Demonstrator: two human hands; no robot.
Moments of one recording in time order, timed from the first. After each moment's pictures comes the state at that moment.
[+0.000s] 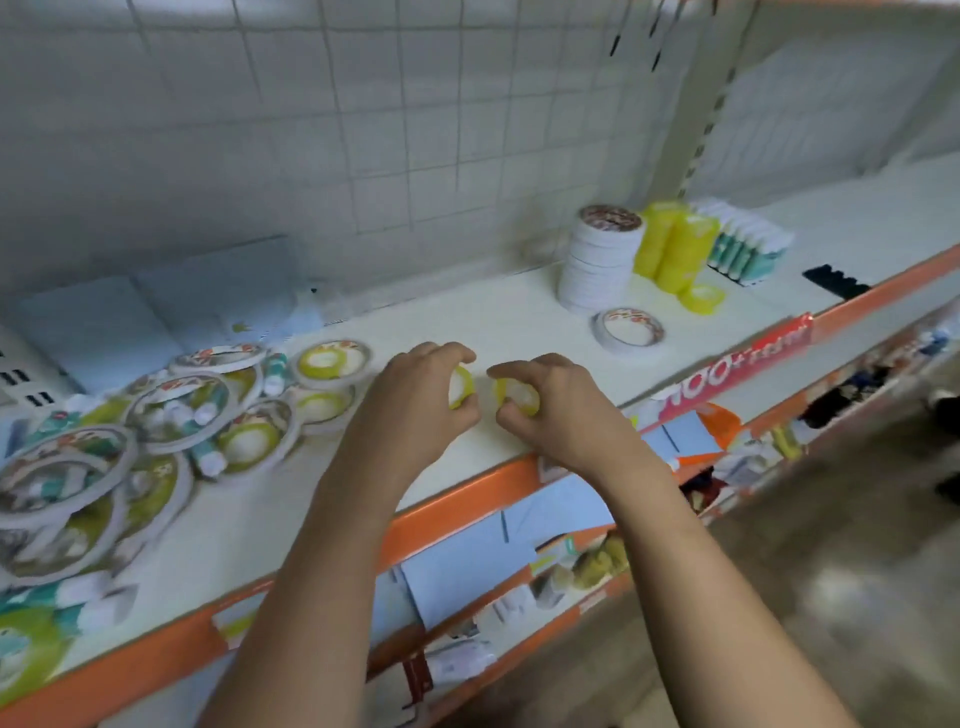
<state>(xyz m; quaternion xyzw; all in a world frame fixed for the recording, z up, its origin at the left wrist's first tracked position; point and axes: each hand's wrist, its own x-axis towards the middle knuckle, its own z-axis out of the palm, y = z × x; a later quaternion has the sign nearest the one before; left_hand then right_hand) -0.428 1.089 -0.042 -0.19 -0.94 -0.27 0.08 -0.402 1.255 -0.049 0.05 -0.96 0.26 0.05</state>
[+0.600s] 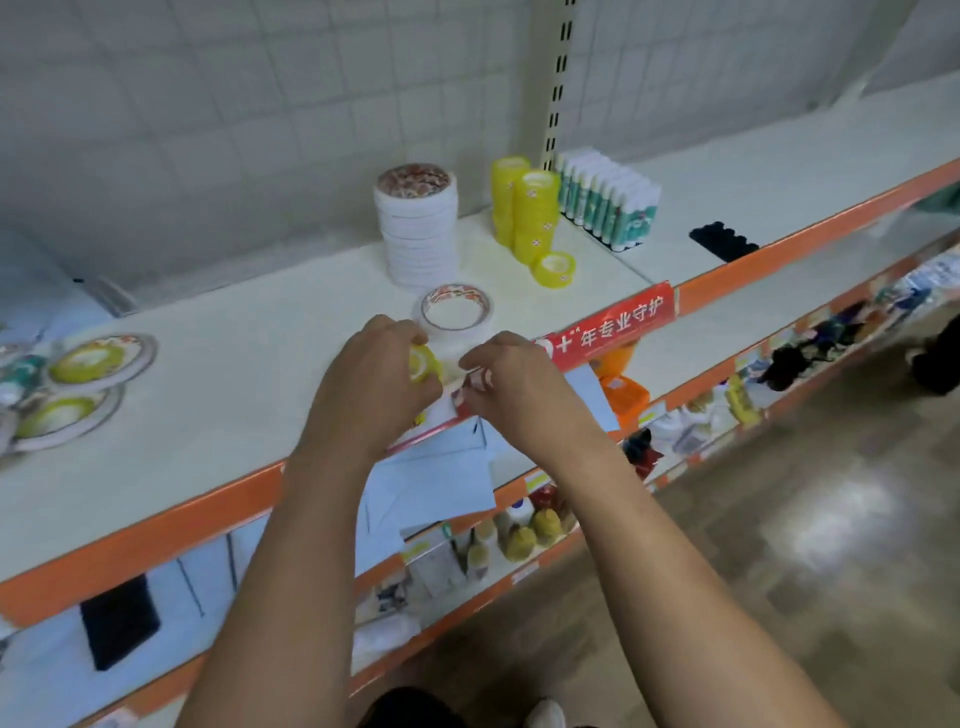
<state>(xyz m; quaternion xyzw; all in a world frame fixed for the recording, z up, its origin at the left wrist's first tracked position) -0.435 1.300 -0.058 -0.12 -0.96 -0.23 0.06 -0.408 1.457 -0.072 0.08 -0.96 0.25 0.05</state>
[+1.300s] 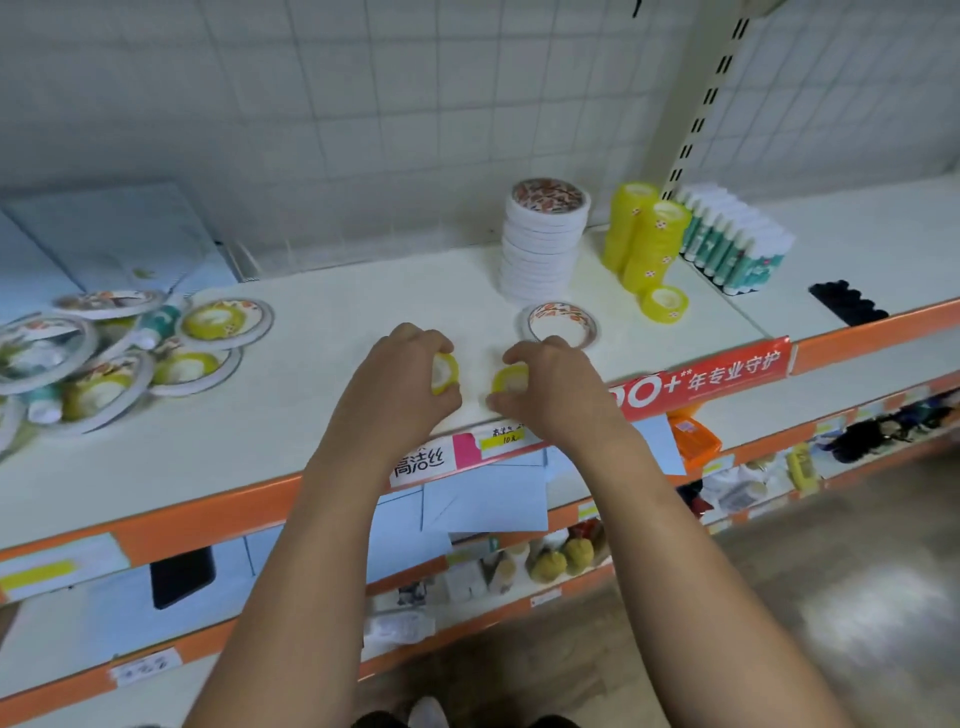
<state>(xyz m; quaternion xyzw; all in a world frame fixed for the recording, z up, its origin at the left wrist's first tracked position) -0.439 1.222 -0.067 -0.07 -0.96 -0.27 0.06 -0.454 1.392 -0.071 0.04 -0.98 0.20 -0.02</state>
